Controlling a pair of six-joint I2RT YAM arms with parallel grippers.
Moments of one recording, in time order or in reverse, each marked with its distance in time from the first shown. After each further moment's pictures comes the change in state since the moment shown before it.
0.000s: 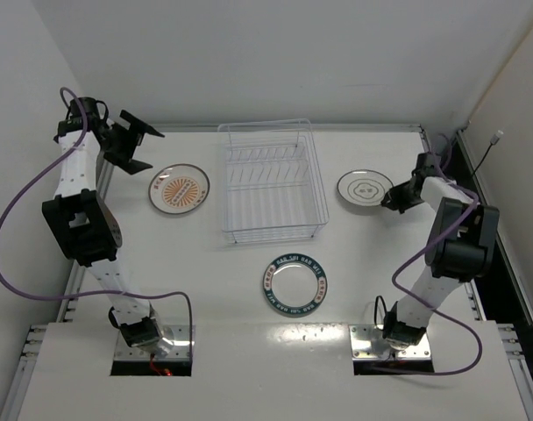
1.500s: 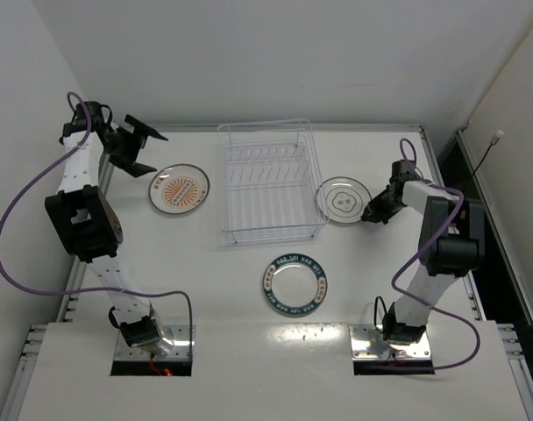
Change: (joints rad) left arm 0.000 0.045 -0.003 -0.002 0.031 -0.009; right arm 0.143 -0.001 -0.049 -0.044 -0.002 -0.140
